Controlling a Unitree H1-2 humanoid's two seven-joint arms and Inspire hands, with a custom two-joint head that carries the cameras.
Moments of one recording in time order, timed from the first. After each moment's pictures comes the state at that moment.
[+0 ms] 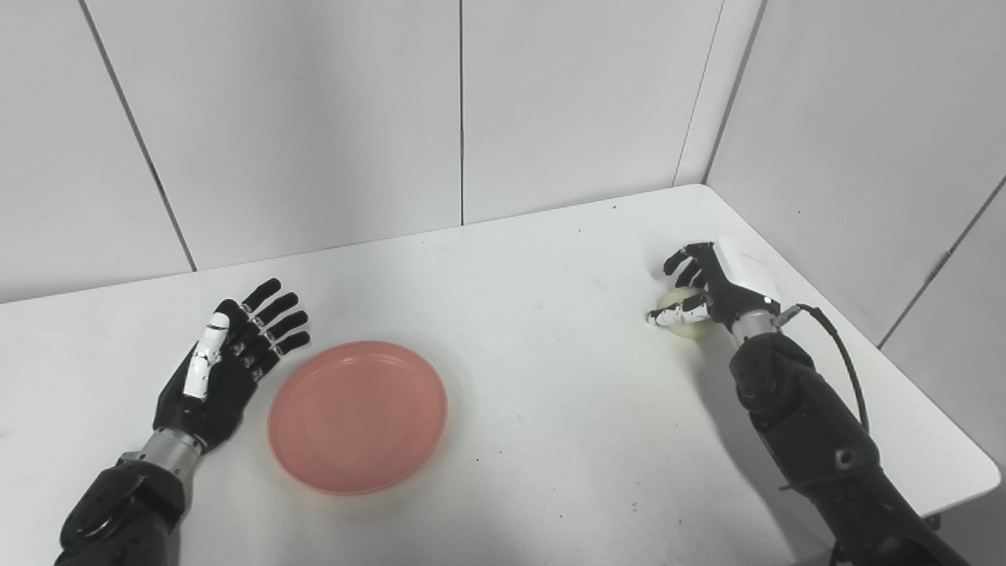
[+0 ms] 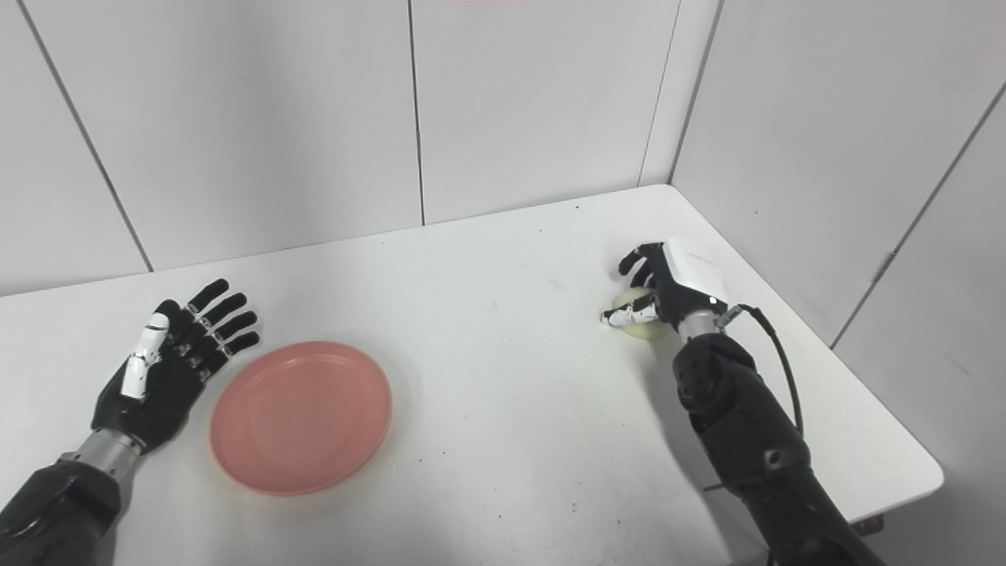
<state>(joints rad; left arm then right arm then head) -0.62 0.11 0.08 0.87 -0.37 -0.12 -0.59 -0.32 -0.59 -0.02 0.28 -0.57 0.20 -0.11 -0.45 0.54</state>
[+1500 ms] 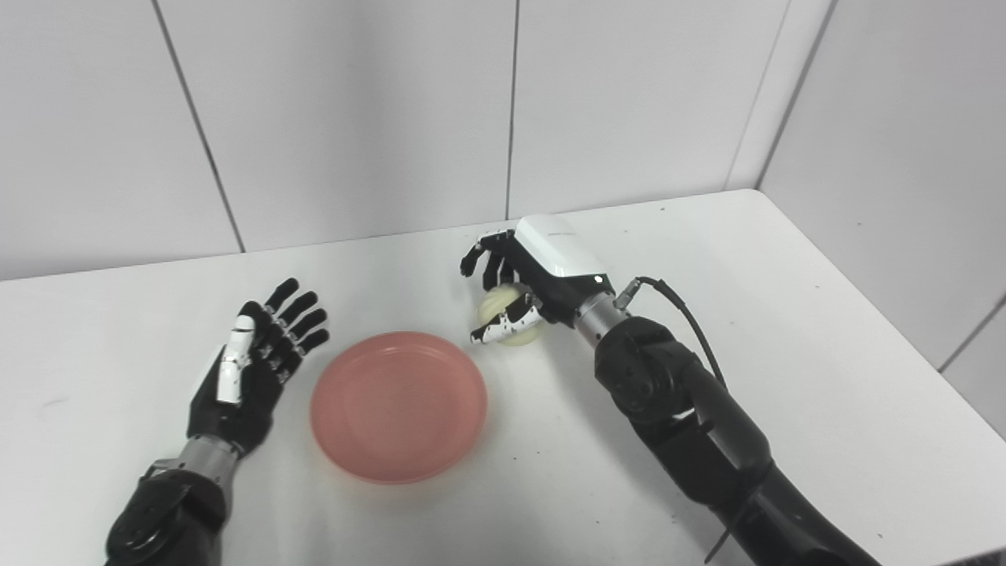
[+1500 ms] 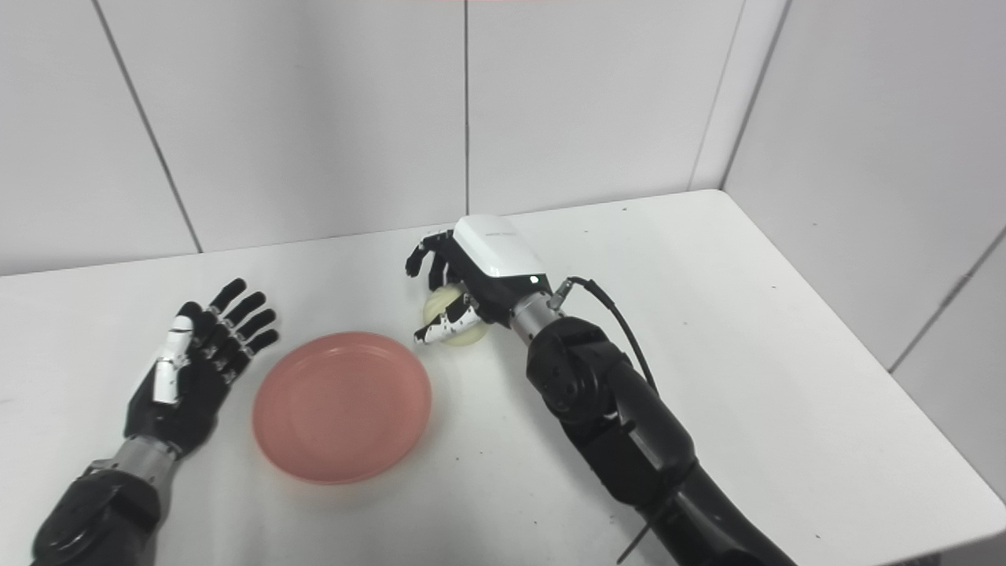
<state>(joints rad) -0.45 0.06 0.02 0.52 -0.33 -0.02 -0.38 -0.50 -0.35 0.33 -0.06 -0.71 0.21 0.19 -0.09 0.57</state>
